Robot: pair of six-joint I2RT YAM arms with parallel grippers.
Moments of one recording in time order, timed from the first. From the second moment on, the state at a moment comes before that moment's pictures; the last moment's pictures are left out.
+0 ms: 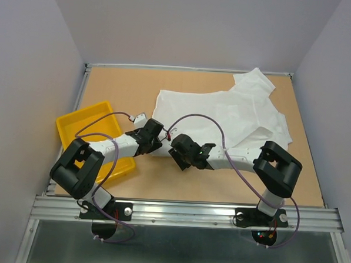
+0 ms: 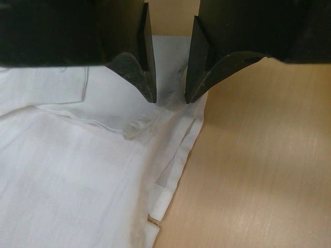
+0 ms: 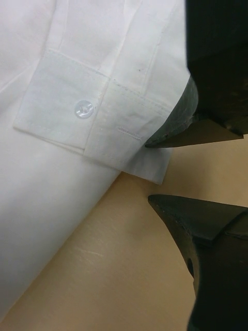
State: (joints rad) left arm -0.62 1.50 0.72 -0.22 -0.33 -1.02; right arm 1.02 1.73 0.98 -0.19 0.24 0.18
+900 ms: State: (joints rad) left arm -0.60 1.45 0.65 -0.13 -0.29 -1.02; right arm 1.02 1.71 1.09 -0.22 0.40 0.25
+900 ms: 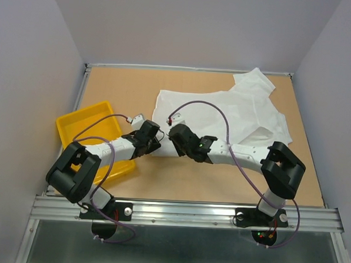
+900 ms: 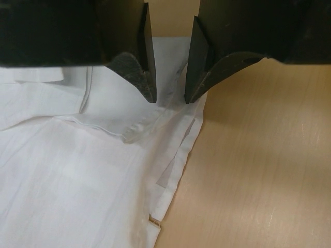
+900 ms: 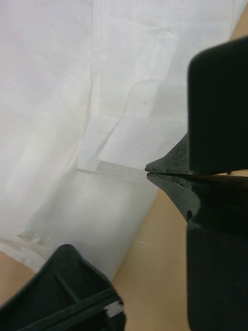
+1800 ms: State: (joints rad) left arm -0.59 1.39 0.59 -0.12 -0.27 -1.04; right arm 0.80 1.63 1.25 -0.14 0.57 0.50
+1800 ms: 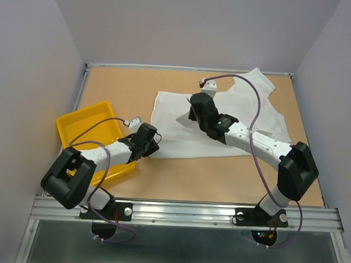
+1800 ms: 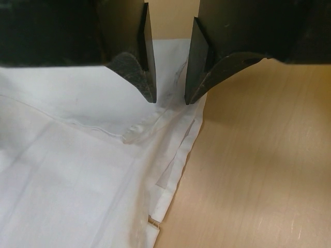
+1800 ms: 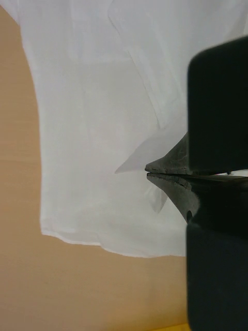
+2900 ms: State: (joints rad) left arm -0.59 1.19 0.62 -0.28 -0.26 -1.03; right arm 0.76 1.52 1.03 -0.04 0.22 0.54
